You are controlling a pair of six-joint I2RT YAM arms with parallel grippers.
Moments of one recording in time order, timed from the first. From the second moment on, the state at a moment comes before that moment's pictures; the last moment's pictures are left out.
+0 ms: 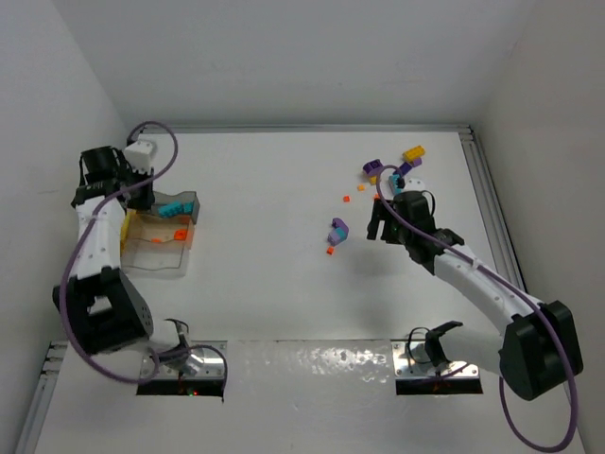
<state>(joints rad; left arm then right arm) 0.34 1.34 1.17 -0.62 0.29 0.45 0.38 1.16 0.67 -0.22 0.20 0.39</state>
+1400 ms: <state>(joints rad) 0.07 1.59 1.30 -0.69 0.25 0.56 0.38 1.14 0.70 -0.25 0.20 0.37</state>
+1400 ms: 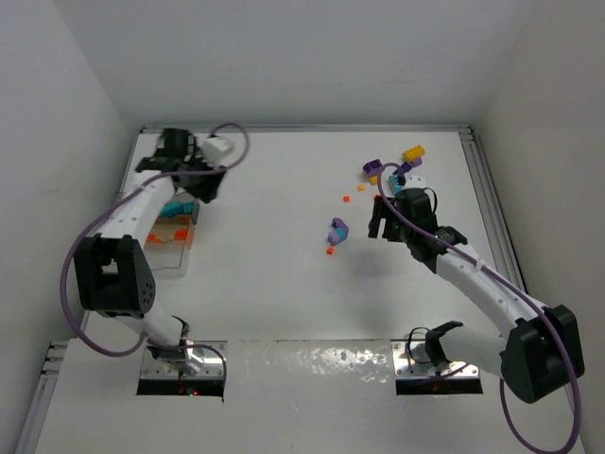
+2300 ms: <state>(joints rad) -0.80 2.05 1.43 -0.45 0.07 -0.03 0.38 0.98 0.65 -0.40 0.35 0.46</state>
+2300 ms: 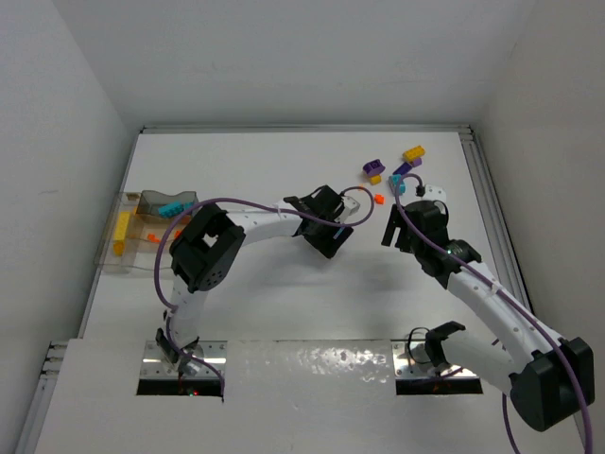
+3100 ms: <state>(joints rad) -0.81 2.09 1.47 -0.44 0.03 -0.04 0.38 0.98 0.64 -0.40 0.38 0.44</state>
